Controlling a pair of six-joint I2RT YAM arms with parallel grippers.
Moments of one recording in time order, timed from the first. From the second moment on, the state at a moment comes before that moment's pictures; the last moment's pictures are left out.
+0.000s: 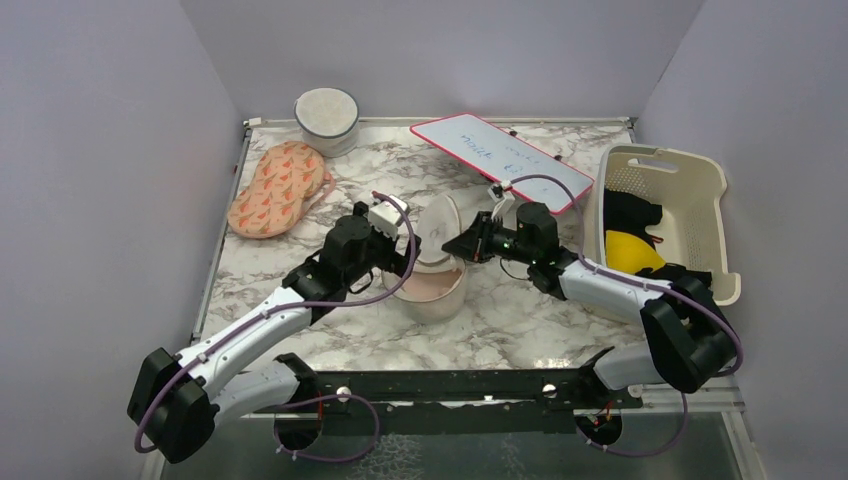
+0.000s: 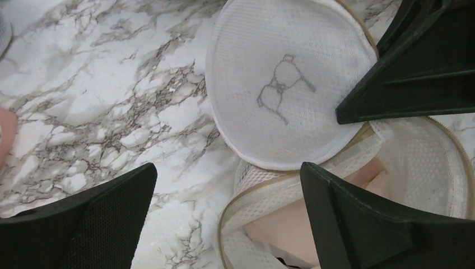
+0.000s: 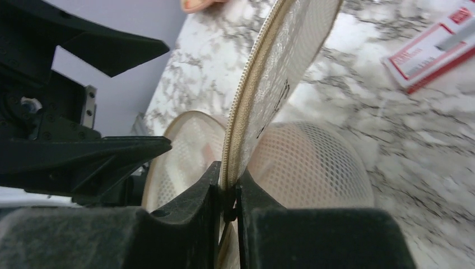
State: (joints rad) left arm -0.69 1.00 0.67 -0.03 -0.04 -0.02; right arm 0.57 1.40 0.63 0.52 -0.51 0.71
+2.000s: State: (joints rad) left arm -0.69 0.79 0.55 -0.37 0.01 -0.53; right arm 0.70 1.74 1.29 -0.27 -0.44 0.26
